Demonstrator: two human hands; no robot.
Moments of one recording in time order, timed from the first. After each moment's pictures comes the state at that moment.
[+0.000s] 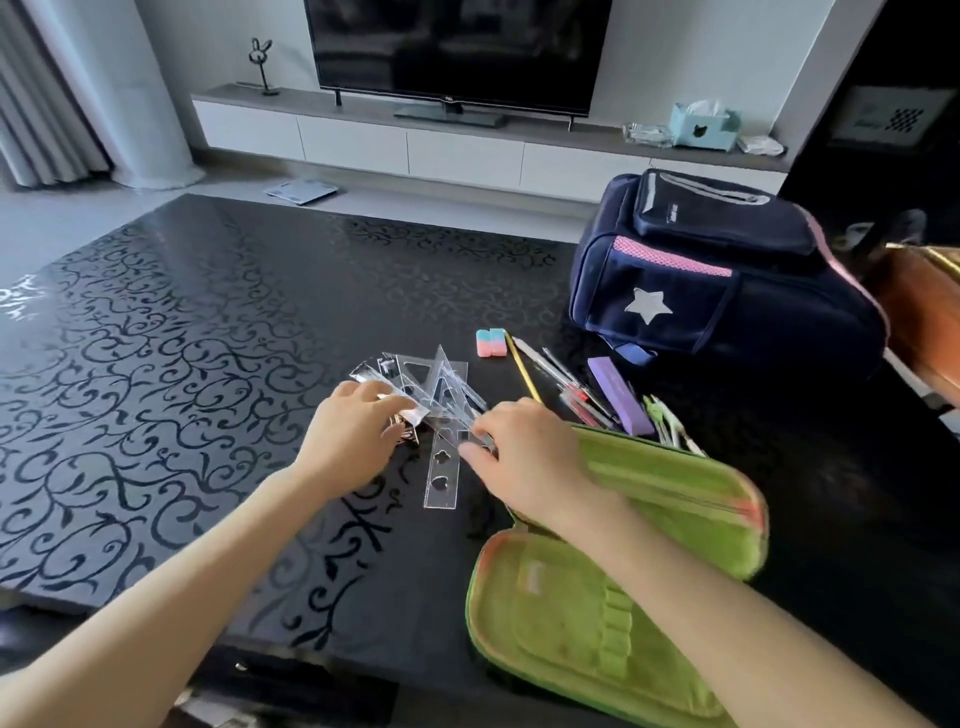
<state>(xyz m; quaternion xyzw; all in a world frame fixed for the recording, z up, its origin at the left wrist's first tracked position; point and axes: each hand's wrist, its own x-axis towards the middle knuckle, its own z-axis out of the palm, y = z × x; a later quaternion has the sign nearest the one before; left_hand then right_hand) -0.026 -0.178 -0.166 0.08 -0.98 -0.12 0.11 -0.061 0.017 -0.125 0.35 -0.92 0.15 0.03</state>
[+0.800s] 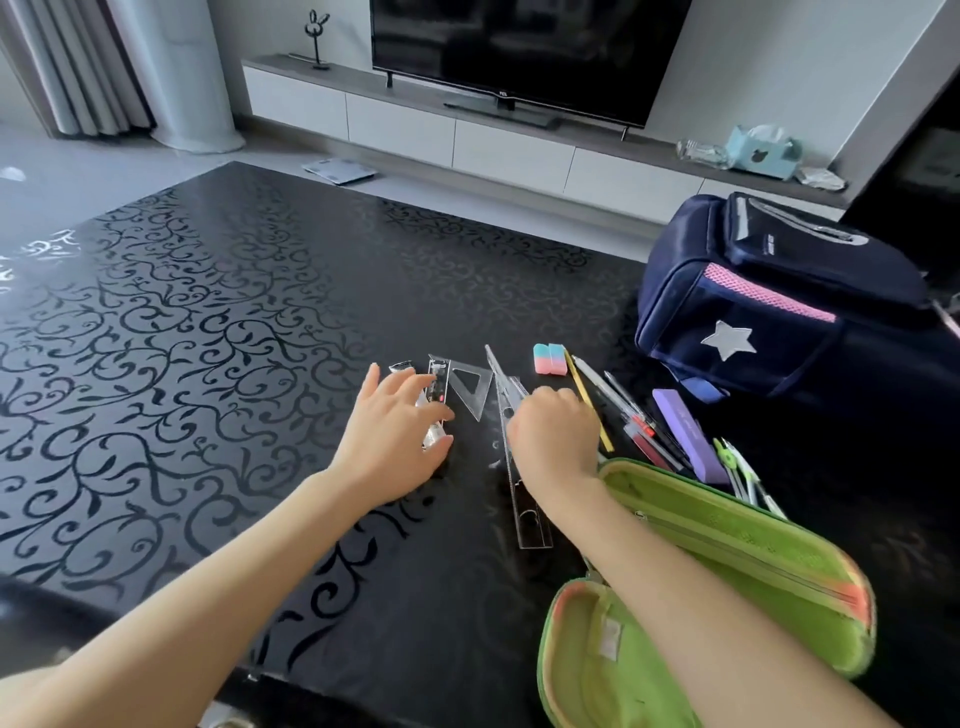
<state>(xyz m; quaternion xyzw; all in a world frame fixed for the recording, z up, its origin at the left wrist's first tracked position) -0.035 -0.213 -0.183 0.05 -0.98 -0.09 0.15 -0.104 -0.065 -0.156 0.25 -0.96 0.00 0.13</state>
